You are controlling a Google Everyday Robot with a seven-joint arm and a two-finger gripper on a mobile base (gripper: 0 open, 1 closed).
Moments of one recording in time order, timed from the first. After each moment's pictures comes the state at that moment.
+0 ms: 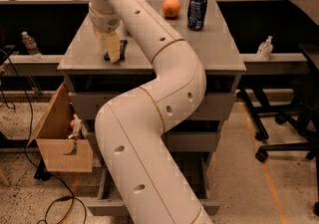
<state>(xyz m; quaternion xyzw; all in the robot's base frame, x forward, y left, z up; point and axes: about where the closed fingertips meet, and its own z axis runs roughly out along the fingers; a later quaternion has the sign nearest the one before) 0.777 0.179 0.841 -0.89 0.42 -0.01 0.16</state>
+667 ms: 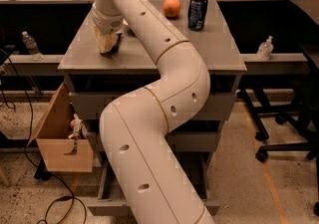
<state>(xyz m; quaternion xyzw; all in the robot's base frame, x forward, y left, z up) 0.778 0.174 0.836 -0.89 0.43 0.00 0.17</state>
